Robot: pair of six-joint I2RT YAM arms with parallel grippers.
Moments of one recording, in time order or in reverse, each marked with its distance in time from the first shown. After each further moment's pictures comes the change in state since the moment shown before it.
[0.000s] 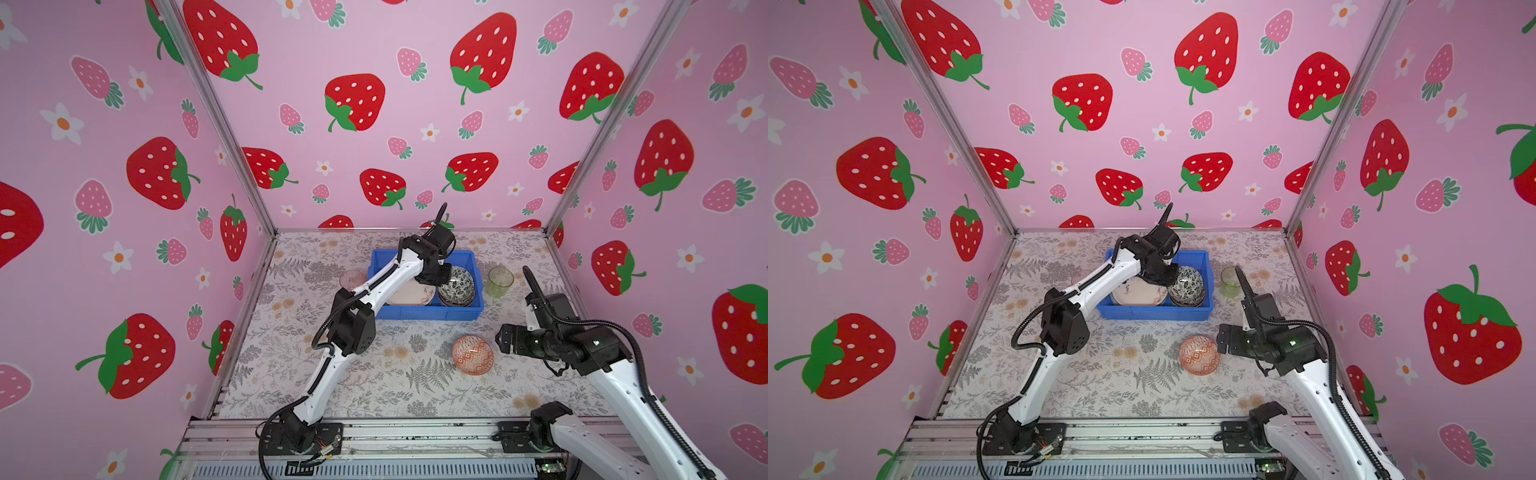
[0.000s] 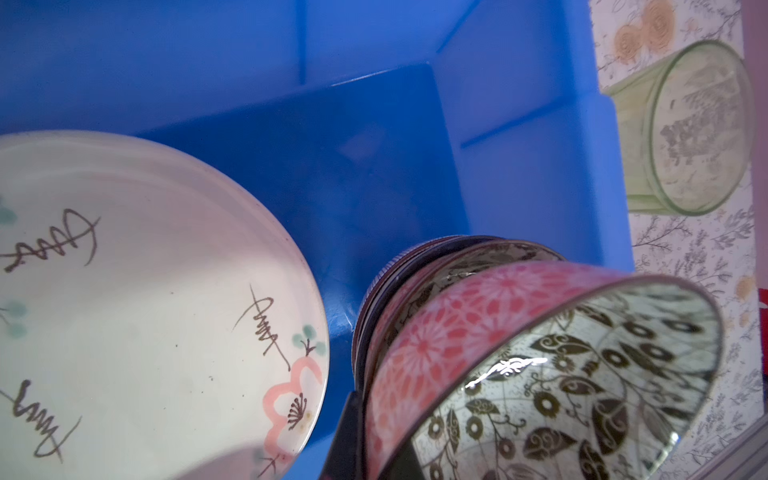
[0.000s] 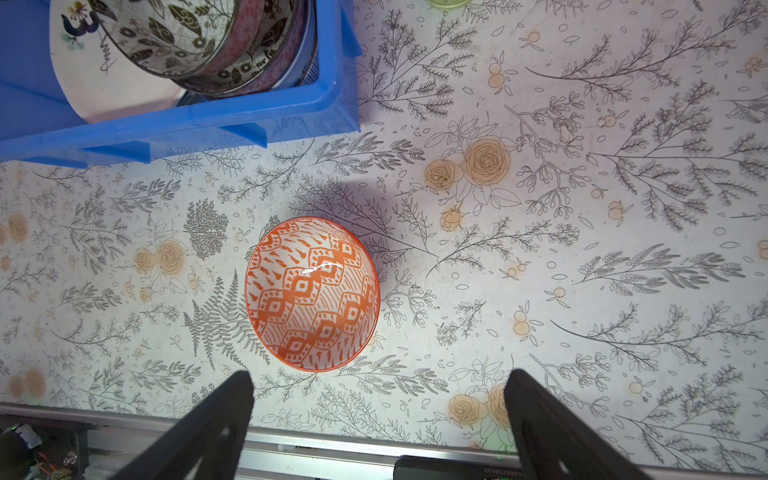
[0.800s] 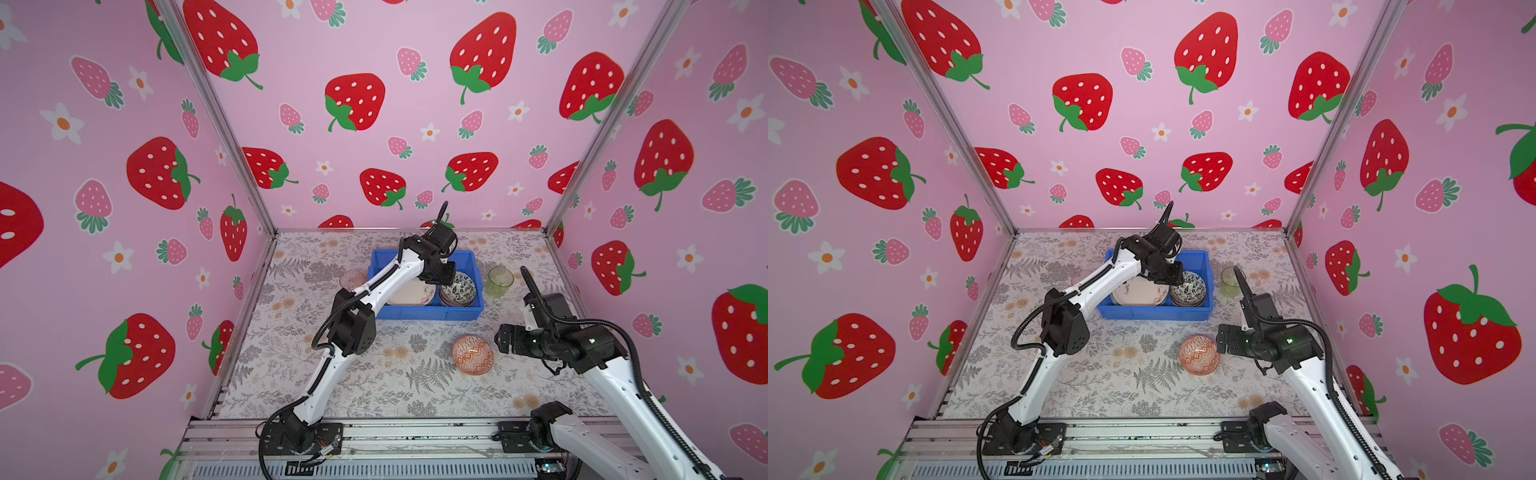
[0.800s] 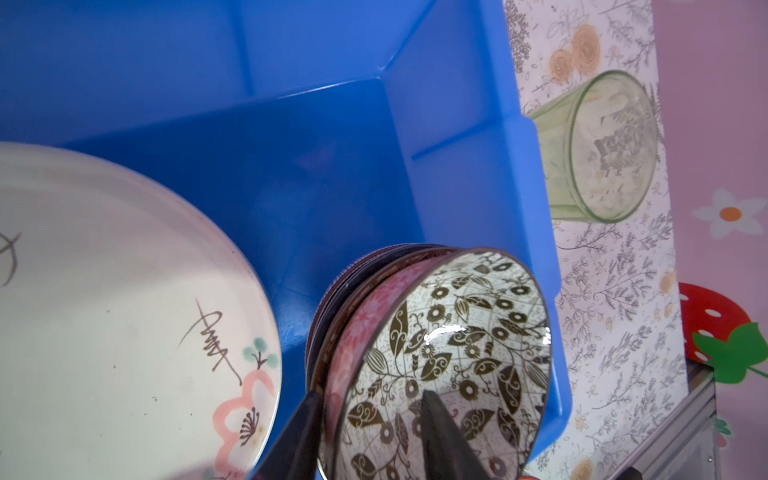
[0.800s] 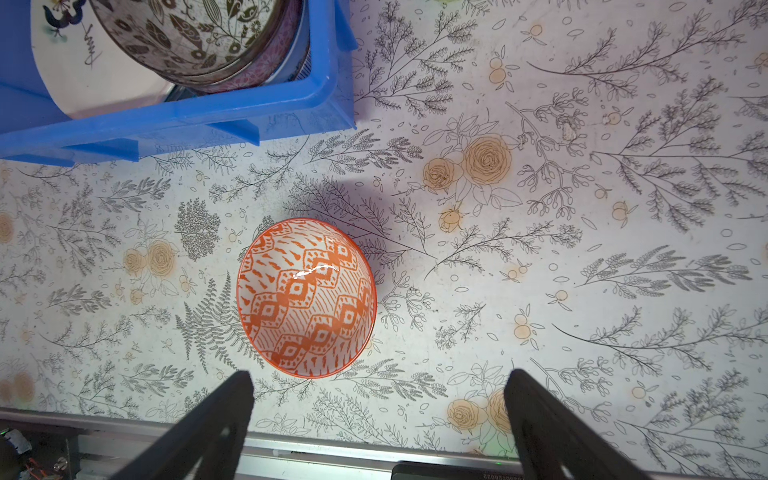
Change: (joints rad) left arm -0.006 0.000 0.002 0.053 0.079 -0.032; right arm -0.006 0.014 -0.019 0.019 -0.001 -0.008
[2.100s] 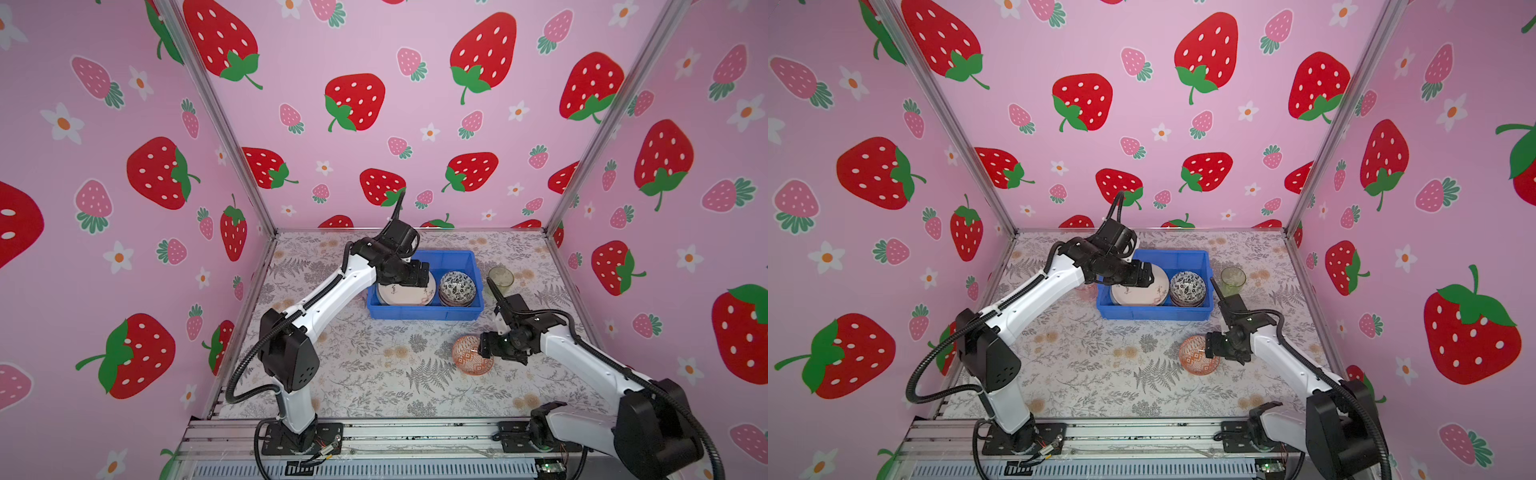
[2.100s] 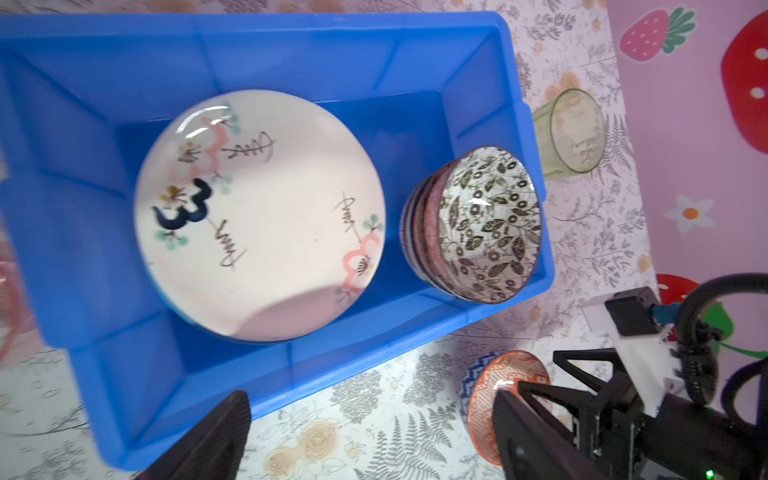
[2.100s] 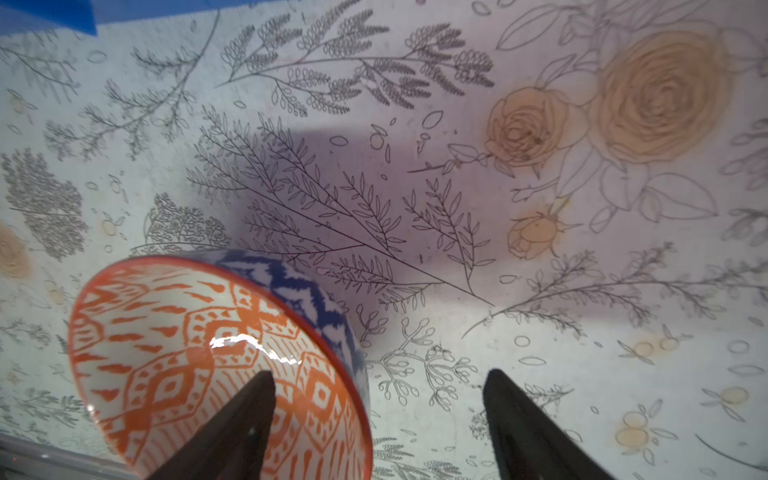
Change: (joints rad) left arm 0.104 -0.638 -0.660 0.103 -0.106 0.013; right arm -0.005 0.383 -0.211 0.331 -0.130 -0.056
